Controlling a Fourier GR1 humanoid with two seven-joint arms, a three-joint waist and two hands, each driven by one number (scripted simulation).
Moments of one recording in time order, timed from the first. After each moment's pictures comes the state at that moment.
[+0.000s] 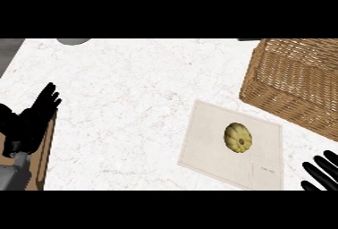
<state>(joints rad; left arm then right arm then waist) -0.13 0.53 -0.12 -1.39 0.38 0.19 0.12 0.54 -0.72 -0.01 -2.33 0.74 -0.09 -0.45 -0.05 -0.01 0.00</state>
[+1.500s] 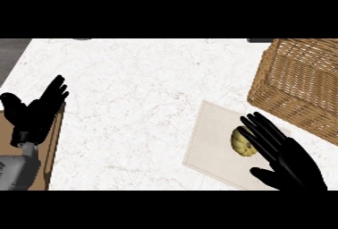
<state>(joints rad) -0.19 0.43 -0.02 -1.38 0.25 0.09 0.18 0.11 -0.31 0.16 -1.74 0.92 -0.15 -0.57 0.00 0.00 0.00</state>
